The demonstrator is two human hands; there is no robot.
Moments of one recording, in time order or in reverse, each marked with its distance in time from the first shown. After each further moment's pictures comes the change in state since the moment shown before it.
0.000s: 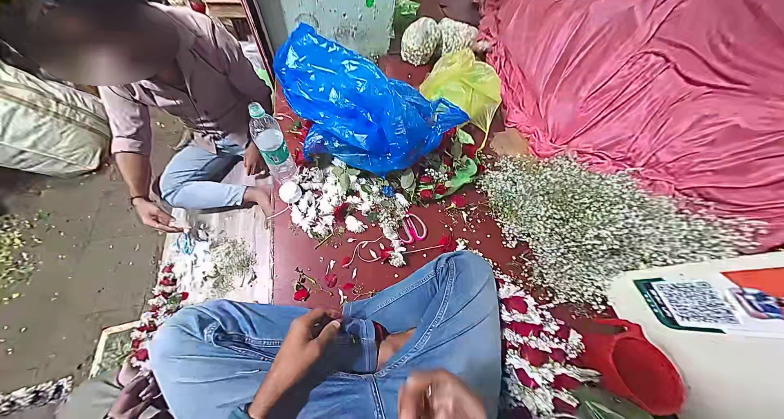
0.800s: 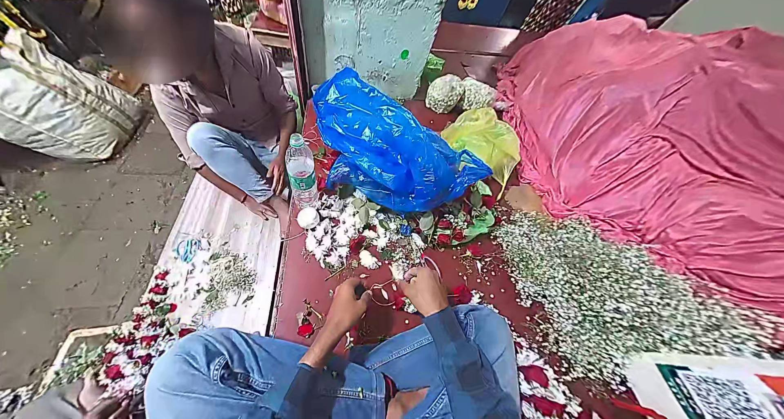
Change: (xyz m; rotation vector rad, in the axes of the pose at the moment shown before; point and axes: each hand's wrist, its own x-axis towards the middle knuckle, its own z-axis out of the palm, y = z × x) left_hand 0.165 0.000 0.007 0.136 0.100 -0.080; right_hand 0.260 0.067 -0.136 -1.630 0.274 0.418
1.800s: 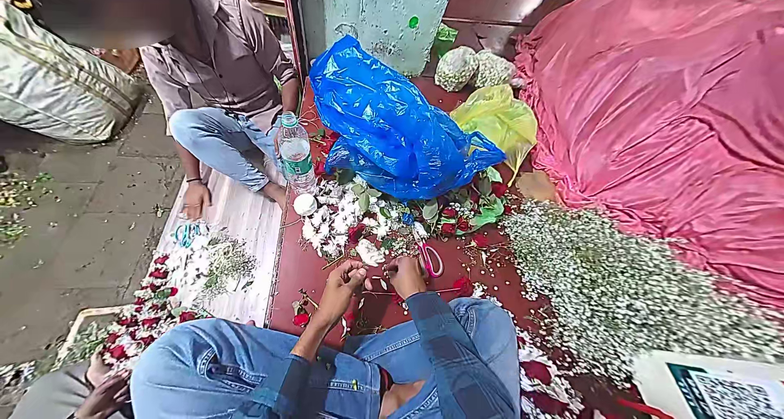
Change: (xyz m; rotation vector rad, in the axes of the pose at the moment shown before) left_hand 0.003 -0.013 0.001 -0.657 0.022 0.215; right_hand 0.039 0.010 0.059 0.060 -0.104 -0.147
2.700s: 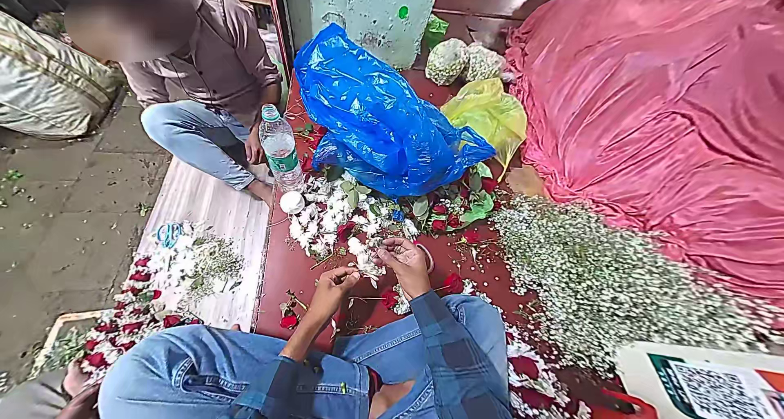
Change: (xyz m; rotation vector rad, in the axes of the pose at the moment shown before) left_hand 0.003 -0.017 0.004 0.015 0.040 -0.082; right_hand -0.017 -0.016 -0.030 1.220 0.179 -0.269
